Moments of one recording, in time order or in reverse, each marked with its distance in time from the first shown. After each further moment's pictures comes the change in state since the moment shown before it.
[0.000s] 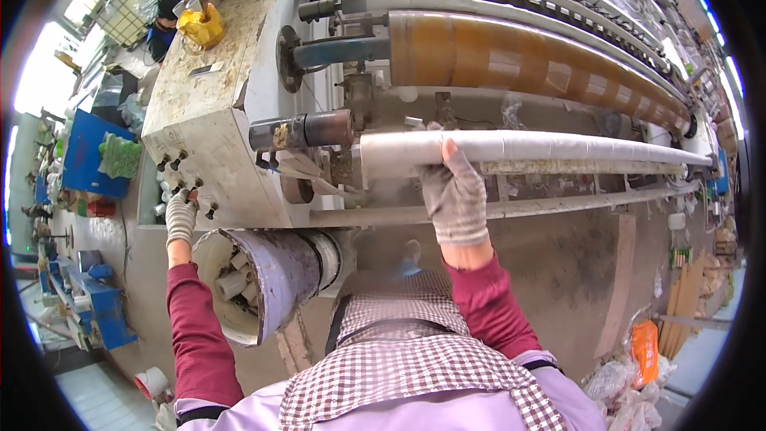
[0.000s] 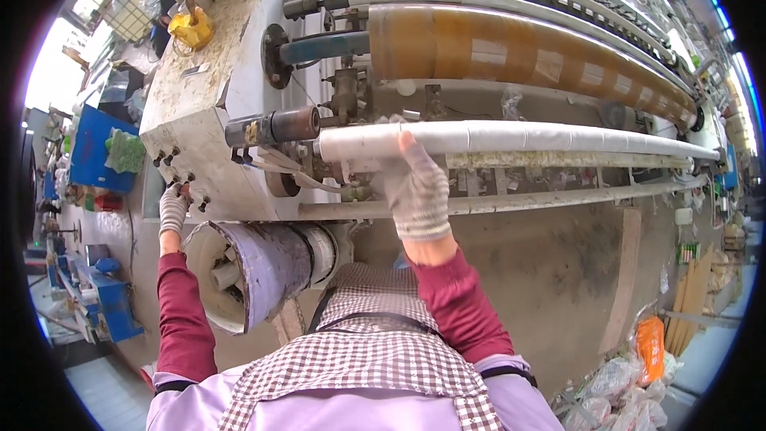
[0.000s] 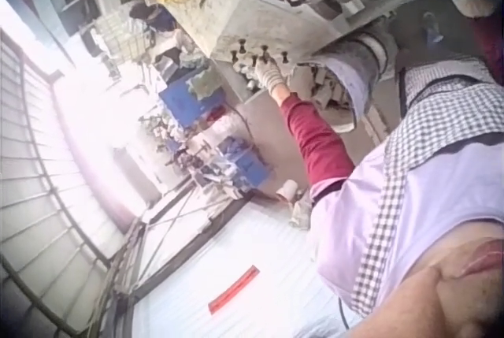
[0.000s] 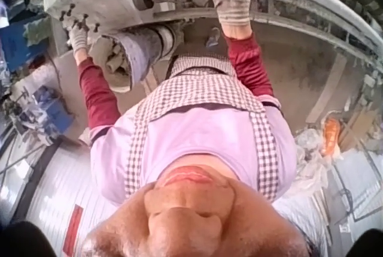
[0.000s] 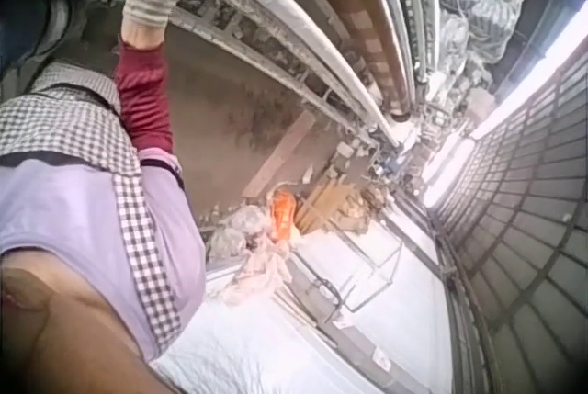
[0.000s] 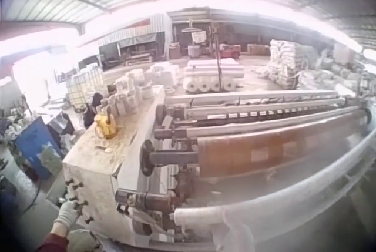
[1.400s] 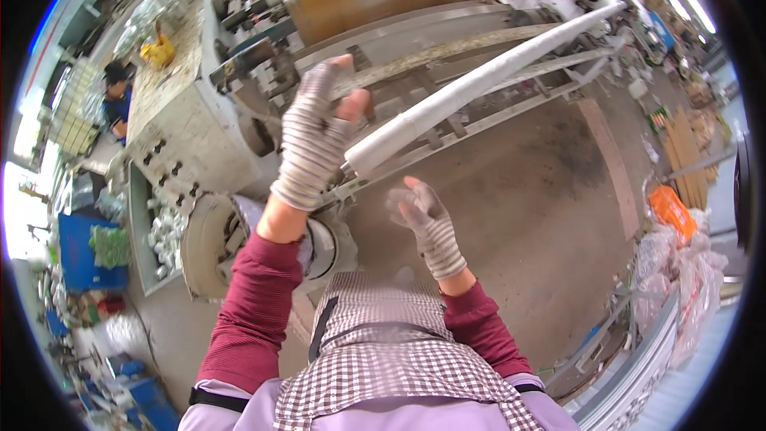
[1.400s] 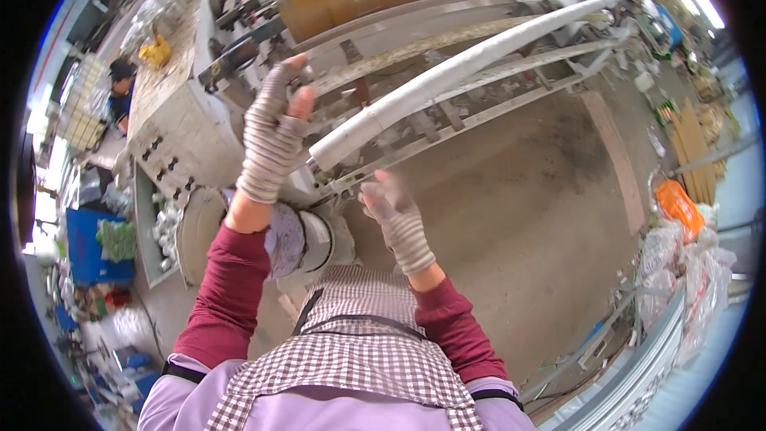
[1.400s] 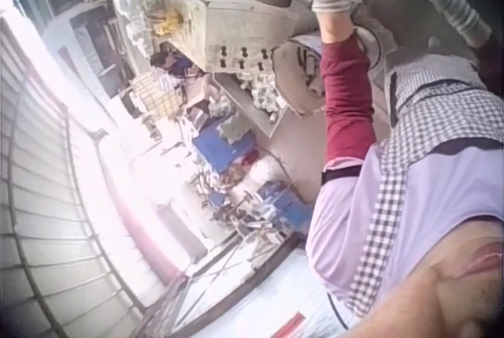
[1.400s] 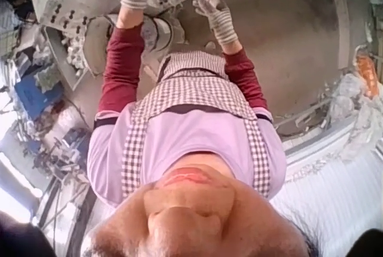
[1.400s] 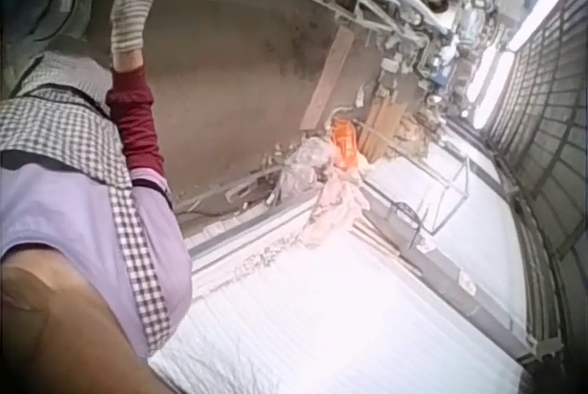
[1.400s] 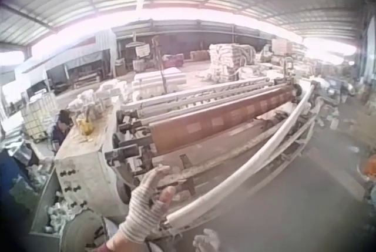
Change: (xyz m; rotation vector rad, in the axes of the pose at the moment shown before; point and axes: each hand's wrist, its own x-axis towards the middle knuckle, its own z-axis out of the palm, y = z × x) left_hand -0.342 0.315 -0.035 -1.072 -0.167 1.161; right_hand -0.316 0.063 -0.088 -0.612 0.287 -0.166
